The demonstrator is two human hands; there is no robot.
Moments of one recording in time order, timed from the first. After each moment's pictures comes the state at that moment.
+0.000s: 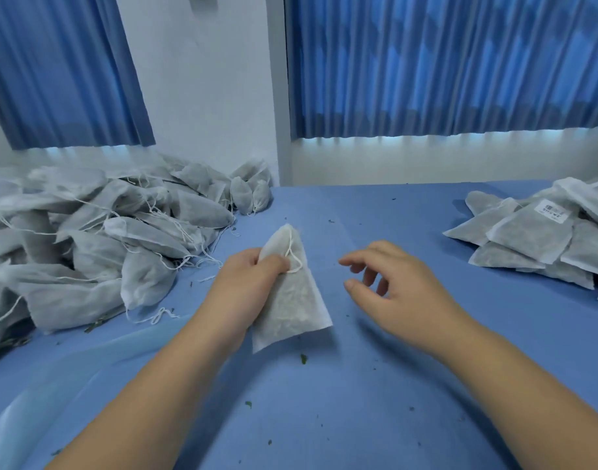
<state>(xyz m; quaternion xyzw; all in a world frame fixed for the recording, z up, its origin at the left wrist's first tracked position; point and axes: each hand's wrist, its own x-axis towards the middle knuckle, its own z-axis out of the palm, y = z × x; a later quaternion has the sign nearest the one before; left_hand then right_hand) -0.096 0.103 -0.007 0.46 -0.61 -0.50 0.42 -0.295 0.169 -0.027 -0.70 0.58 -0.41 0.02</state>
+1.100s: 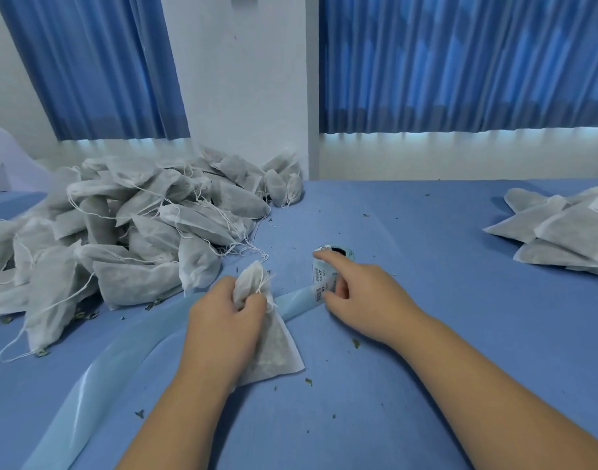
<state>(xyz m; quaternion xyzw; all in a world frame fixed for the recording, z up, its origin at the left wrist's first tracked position) -0.014 0.119 -0.053 0.59 -0.62 -0.19 0.48 -0.212 0.127 -0.041 -0.73 0.62 -0.28 0.07</state>
